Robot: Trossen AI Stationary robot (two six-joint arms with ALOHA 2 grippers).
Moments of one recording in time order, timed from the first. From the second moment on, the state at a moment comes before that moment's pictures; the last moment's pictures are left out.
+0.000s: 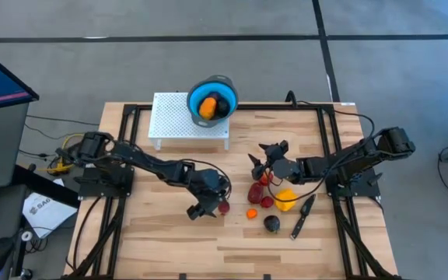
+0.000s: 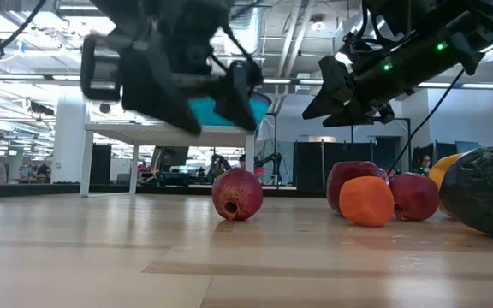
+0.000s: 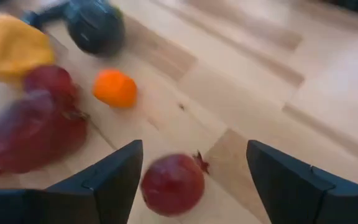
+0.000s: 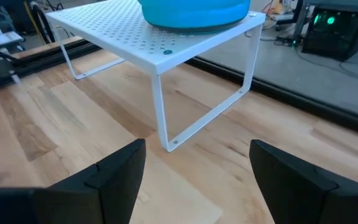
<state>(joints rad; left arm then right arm) -0.16 1.75 0.98 -0.05 0.32 0.64 0.15 1.42 0.54 0.38 0.84 0.47</state>
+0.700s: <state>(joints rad) -0.10 1.91 0.98 0.07 0.32 0.83 0.28 1.42 0.54 0.37 0.84 0.58</state>
